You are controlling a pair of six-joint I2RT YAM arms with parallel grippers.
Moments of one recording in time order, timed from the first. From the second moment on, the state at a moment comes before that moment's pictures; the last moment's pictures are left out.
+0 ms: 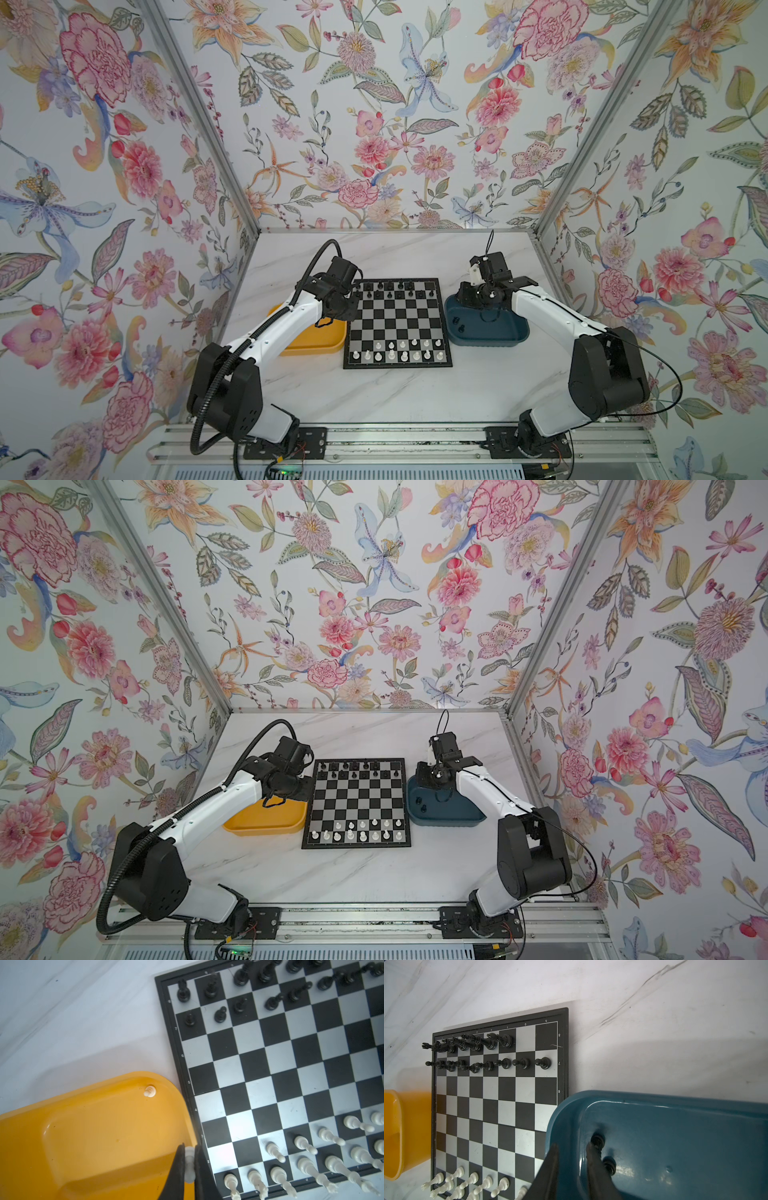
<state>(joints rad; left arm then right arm) -0.50 1.48 1.14 -0.82 -0.10 -0.19 0.30 1.56 1.07 -0.51 -0.20 0.38</state>
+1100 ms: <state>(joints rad) -0.68 1.61 1.01 -0.70 0.00 -0.27 0.31 1.52 1.03 -0.48 -0.20 0.38</state>
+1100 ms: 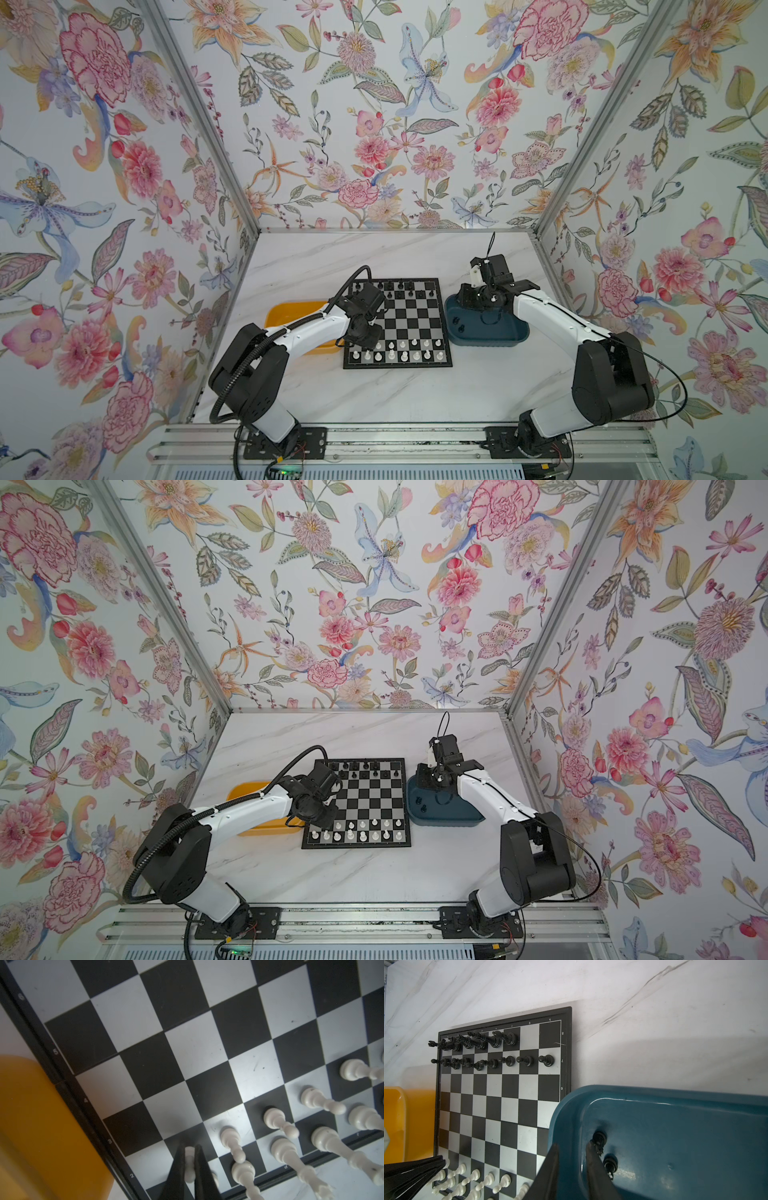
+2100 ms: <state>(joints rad) -0.68 1.62 0.99 -0.65 0.02 -0.29 0.31 1.52 1.03 -0.48 -0.20 0.38</state>
